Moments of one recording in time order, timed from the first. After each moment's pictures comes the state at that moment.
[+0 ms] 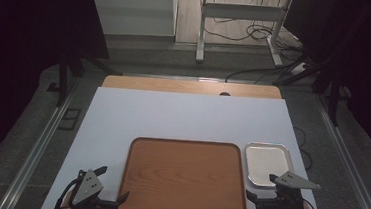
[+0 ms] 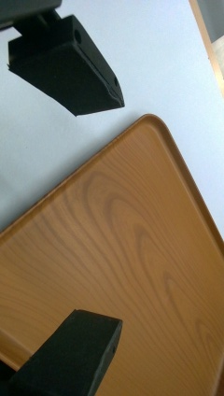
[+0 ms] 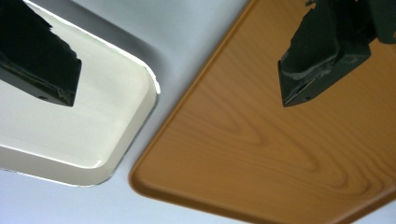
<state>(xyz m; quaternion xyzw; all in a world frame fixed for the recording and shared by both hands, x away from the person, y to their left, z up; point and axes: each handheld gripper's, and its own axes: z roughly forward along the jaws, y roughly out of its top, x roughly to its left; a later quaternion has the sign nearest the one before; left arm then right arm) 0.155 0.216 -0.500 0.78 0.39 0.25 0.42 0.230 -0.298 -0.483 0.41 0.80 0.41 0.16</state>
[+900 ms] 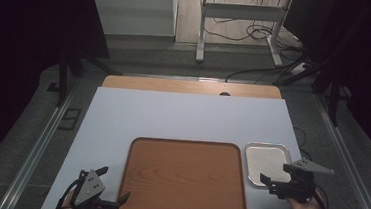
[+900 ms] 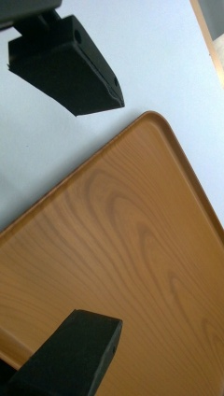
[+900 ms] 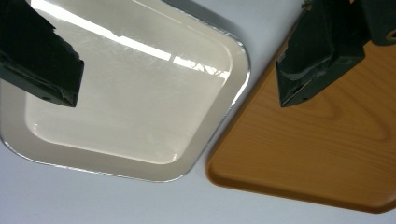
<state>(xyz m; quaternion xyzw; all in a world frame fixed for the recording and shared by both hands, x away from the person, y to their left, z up) 0.155 0.214 -0.500 0.79 0.38 0.25 0.41 0.272 -0.337 -0.484 0.47 0.77 0.40 0.17</state>
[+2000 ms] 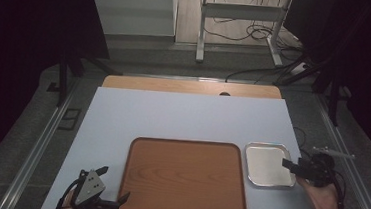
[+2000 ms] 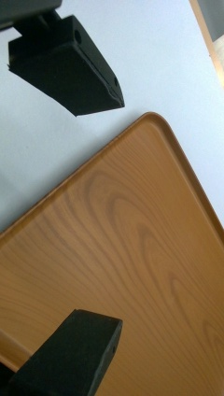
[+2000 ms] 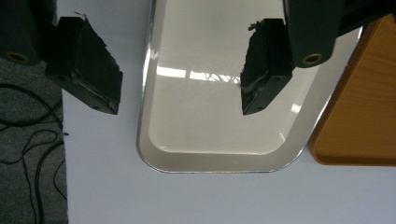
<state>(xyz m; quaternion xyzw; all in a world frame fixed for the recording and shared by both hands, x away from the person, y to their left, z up) 0.156 0.214 -0.500 0.79 0.38 0.25 0.41 0.317 -0.394 -0.481 0.58 0.71 0.36 0.16</state>
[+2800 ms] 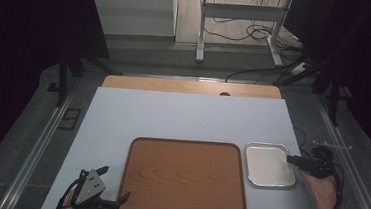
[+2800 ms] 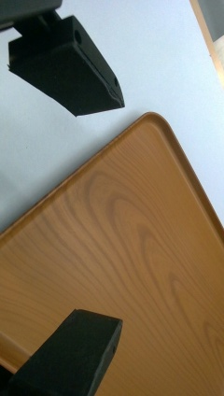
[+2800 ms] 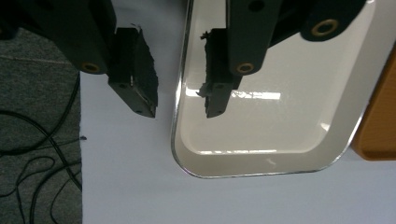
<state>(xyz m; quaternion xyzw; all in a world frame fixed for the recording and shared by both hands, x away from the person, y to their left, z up) 0.157 0.213 -0.501 0.79 0.38 0.25 0.41 0.348 -0.410 -0.494 0.61 0.71 0.33 0.11</state>
